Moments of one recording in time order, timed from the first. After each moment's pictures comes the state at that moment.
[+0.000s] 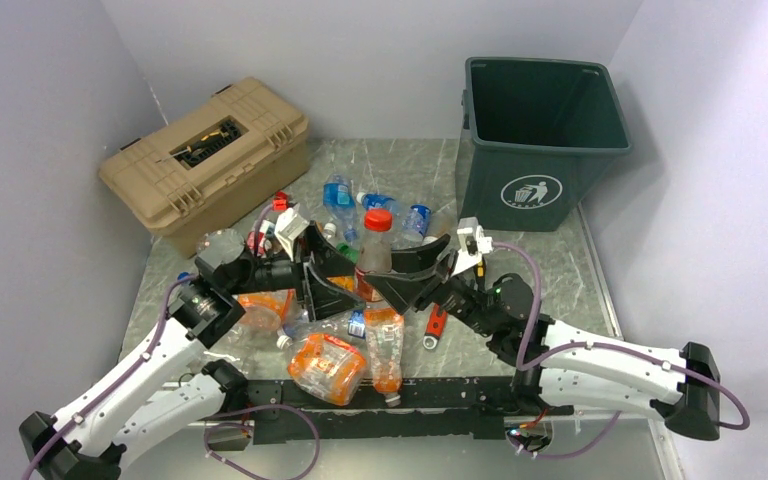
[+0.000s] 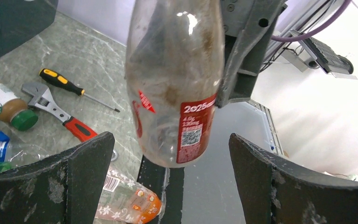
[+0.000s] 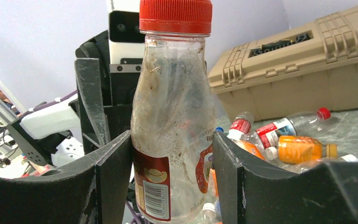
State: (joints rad) left arm -0.65 0.77 0.76 0.07 0.81 -0.55; right arm 1.16 0.82 0.57 0.63 0.09 0.45
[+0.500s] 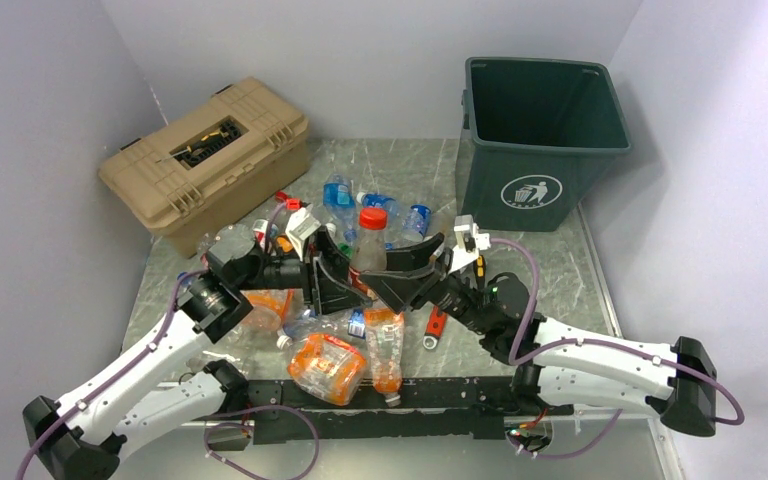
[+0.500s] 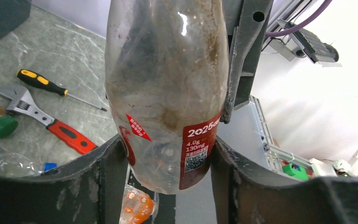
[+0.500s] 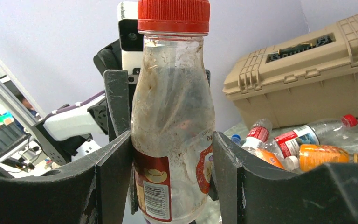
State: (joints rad) left arm -0.70 0.83 0.78 0.10 0.84 -0.55; right arm 1.16 0.88 0.57 0.74 0.06 0.53
